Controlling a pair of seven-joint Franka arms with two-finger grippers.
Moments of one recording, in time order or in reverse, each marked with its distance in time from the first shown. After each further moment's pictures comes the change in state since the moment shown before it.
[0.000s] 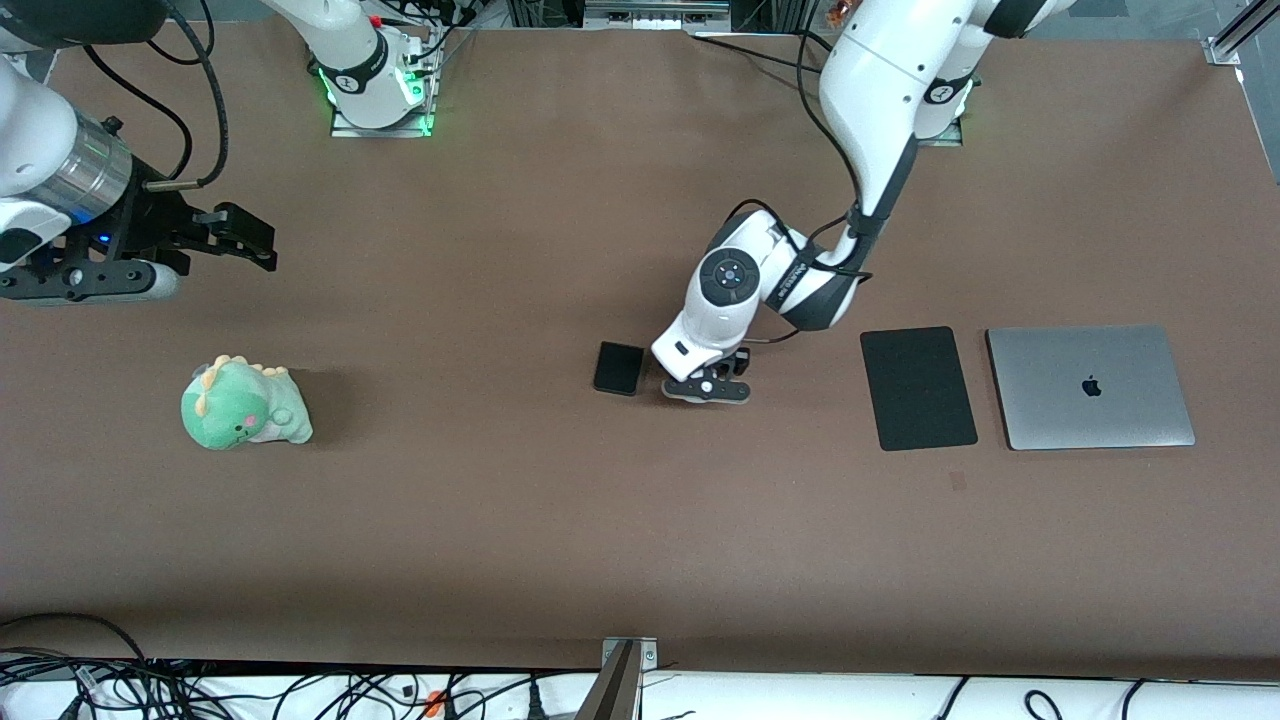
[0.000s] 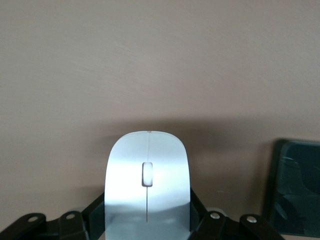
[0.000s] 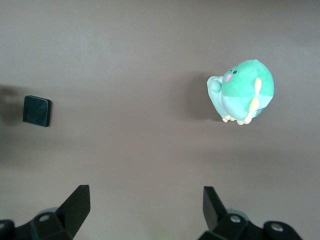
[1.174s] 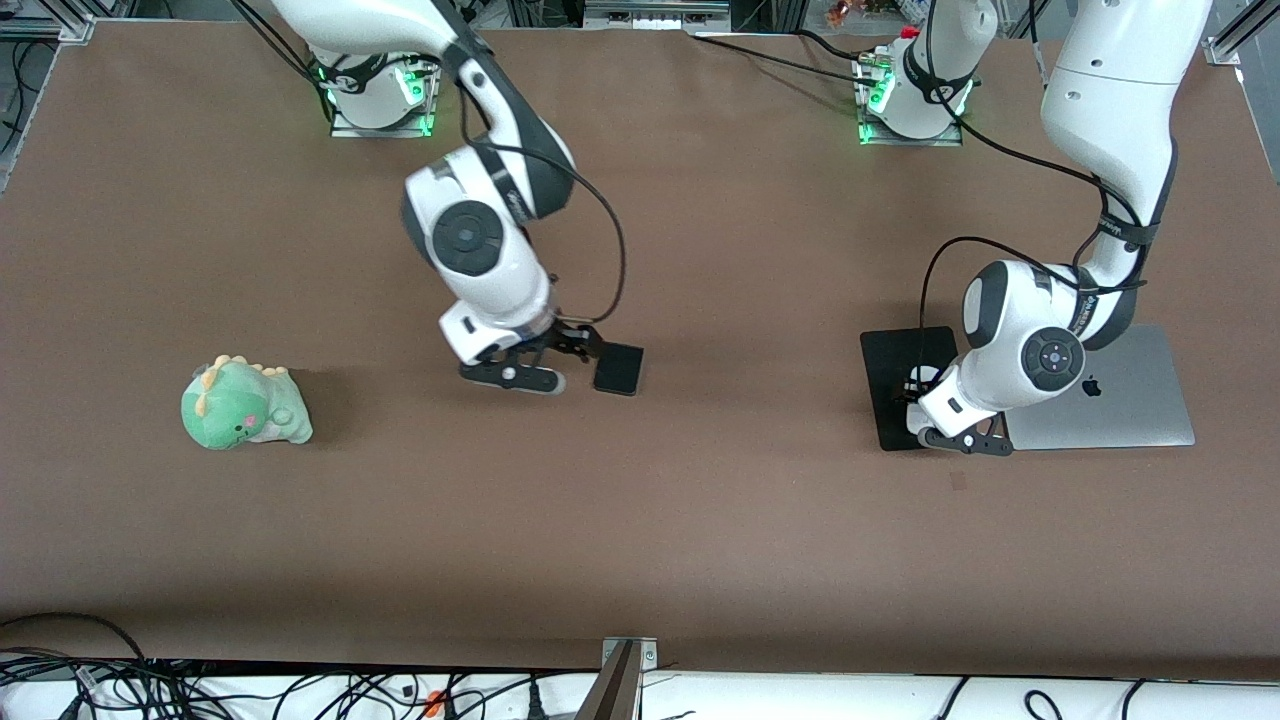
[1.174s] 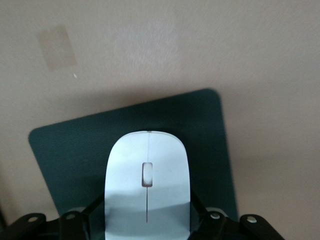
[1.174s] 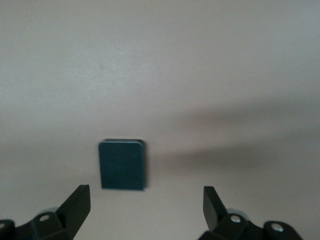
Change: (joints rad) left arm 0.516 -0.133 0.009 -0.303 0.004 0.075 0.614; right arm 0.431 0.441 0.007 -0.120 0.080 0.690 0.653
